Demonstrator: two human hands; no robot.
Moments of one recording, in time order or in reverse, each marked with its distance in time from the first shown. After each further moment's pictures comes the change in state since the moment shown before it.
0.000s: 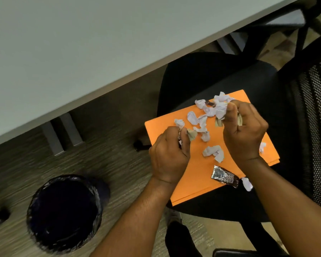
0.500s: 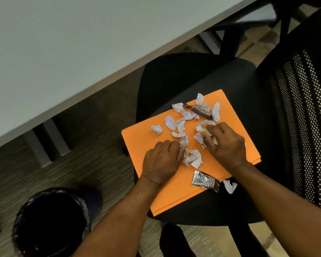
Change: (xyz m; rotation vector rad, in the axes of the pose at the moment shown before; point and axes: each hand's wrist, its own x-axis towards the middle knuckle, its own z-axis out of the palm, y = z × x) left_hand -0.014 -0.014 0.055 0.302 -0.466 0.276; right_hand -0.031 0.094 -0.017 -0.301 -0.309 -0.181
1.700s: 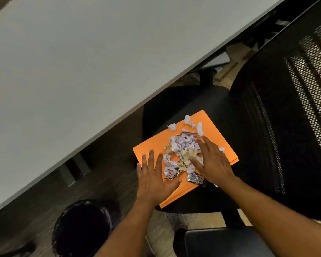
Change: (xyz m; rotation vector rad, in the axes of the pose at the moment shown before) left_hand -0.044 0.013 -0.073 0.026 -0.409 -0.288; right_hand -0.015 -0.048 -0.070 0.056 -0.505 0.327
